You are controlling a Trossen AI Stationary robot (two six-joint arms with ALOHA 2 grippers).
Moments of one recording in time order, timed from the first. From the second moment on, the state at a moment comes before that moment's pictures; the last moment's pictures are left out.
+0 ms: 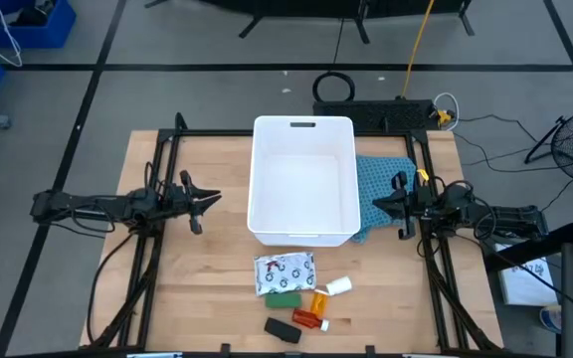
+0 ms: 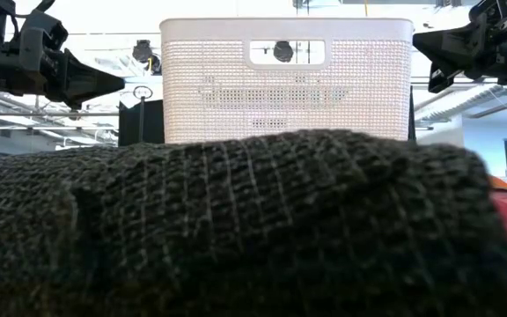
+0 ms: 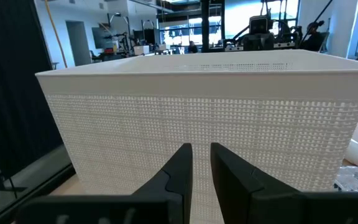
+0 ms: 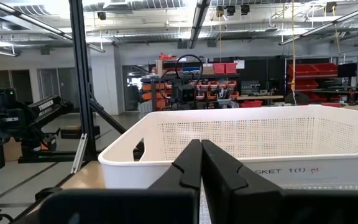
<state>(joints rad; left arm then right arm) -0.04 0.24 0.01 0.26 -0.32 0.05 -0.08 0.03 0.01 0.26 -0.08 0.07</state>
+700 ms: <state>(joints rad) -0.04 0.24 0.01 0.26 -0.32 0.05 -0.08 0.03 0.02 0.26 -0.08 0.07</state>
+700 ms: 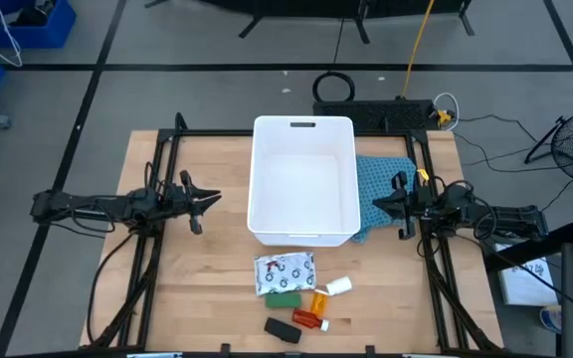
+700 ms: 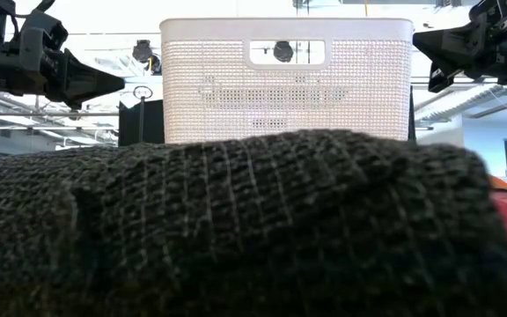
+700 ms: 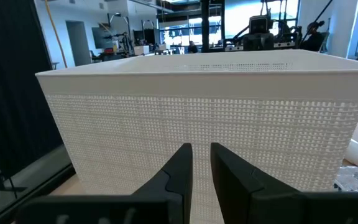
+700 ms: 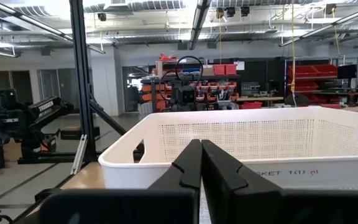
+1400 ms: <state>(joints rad) -0.04 0.24 0.01 0.32 -0.31 -0.37 -0.08 0.03 0.01 0.31 -0.08 0.06</state>
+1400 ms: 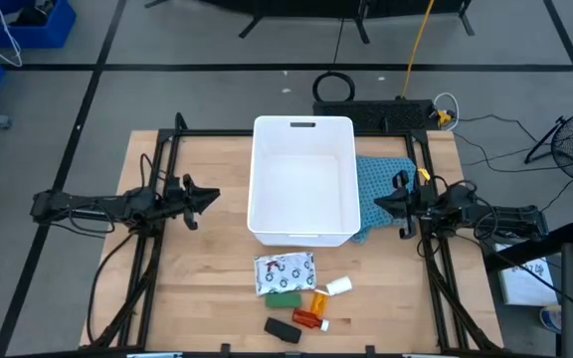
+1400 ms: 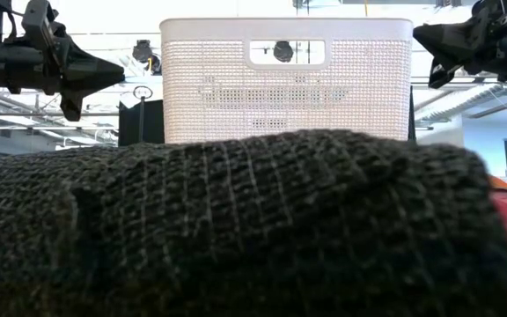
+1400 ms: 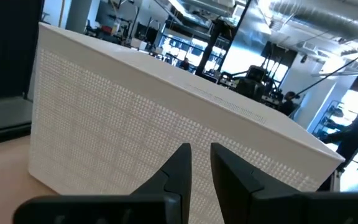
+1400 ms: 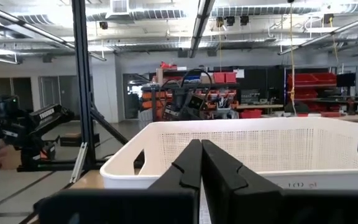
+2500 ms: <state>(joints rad) -0.04 0.24 0.01 0.30 -0.37 -0.05 0.48 0.99 0.92 -0.22 0.23 -0.18</state>
